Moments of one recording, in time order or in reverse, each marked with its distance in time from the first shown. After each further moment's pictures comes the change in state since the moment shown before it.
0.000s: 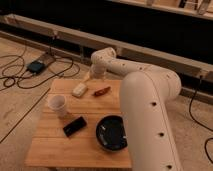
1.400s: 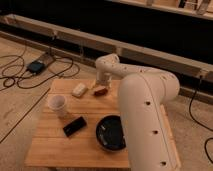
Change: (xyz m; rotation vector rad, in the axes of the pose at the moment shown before) arm 0.041 -0.044 0.031 0.082 0.146 0.193
